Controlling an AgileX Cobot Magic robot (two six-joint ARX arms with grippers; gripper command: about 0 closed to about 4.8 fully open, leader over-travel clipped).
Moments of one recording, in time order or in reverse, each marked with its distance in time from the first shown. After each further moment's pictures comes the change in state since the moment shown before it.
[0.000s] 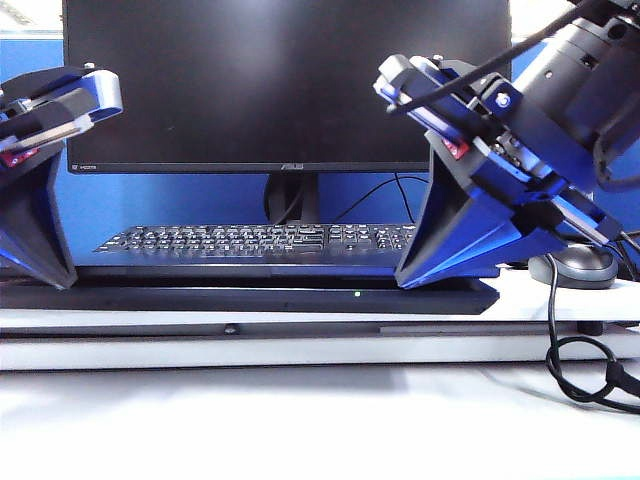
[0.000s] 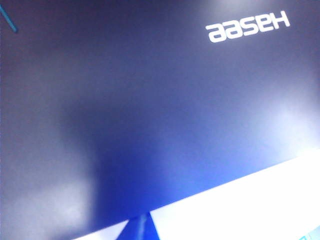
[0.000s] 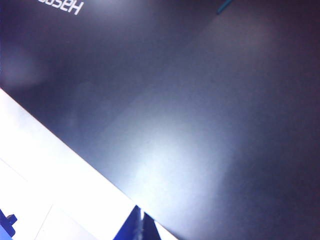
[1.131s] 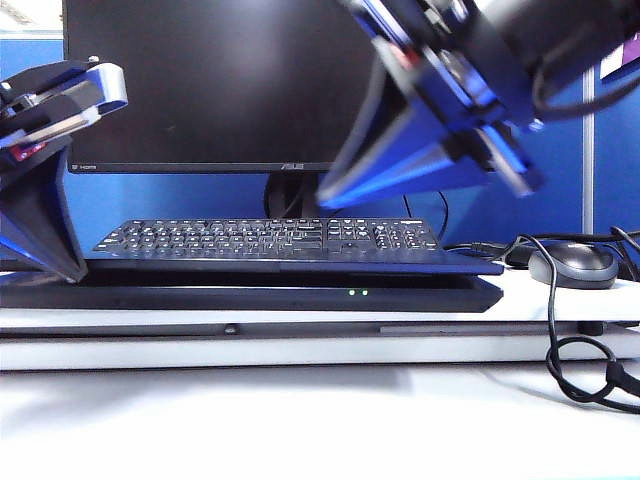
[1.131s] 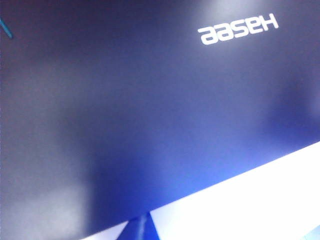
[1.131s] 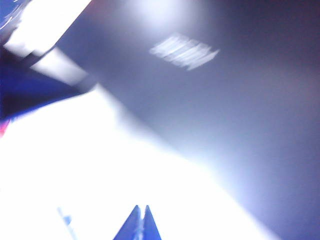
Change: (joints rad) left arm -0.001 0.001 0.000 0.032 0.008 0.000; right arm 0.074 -0.007 0.057 0.074 -0.132 -0.011
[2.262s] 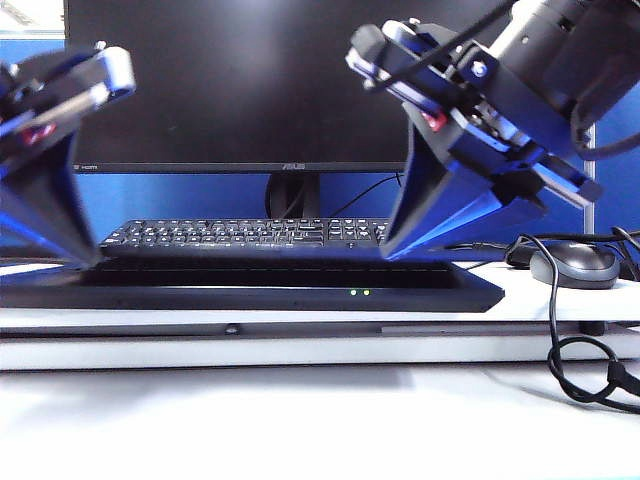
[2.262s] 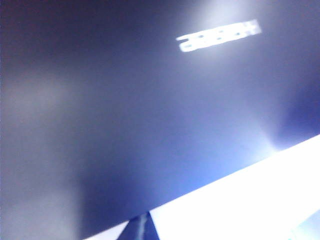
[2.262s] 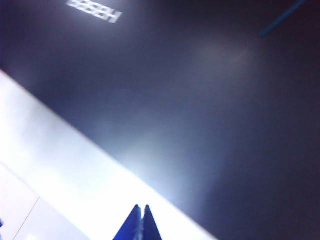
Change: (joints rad) left arm -0.002 0.000 0.020 0.004 0.032 0.000; right arm 0.014 0.002 0.000 -0.140 0.217 -0.018
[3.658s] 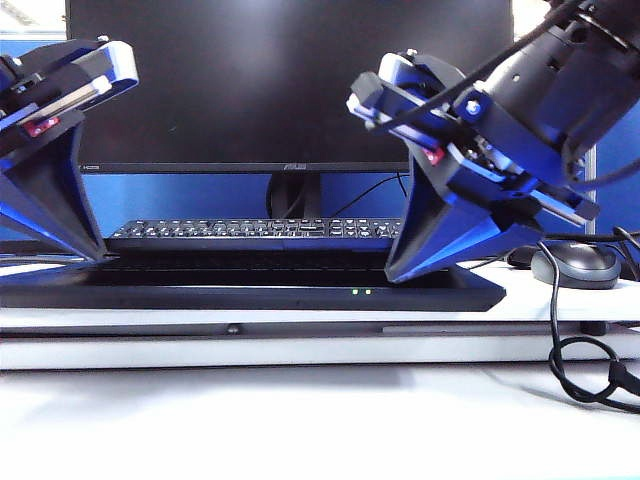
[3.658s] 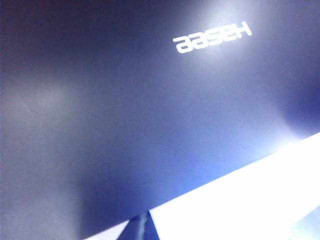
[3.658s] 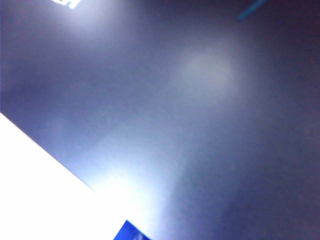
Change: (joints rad) left arm 0.000 0.000 0.009 -0.002 0.008 0.008; right arm -0.042 0.056 -0.008 0.053 0.013 -0.027
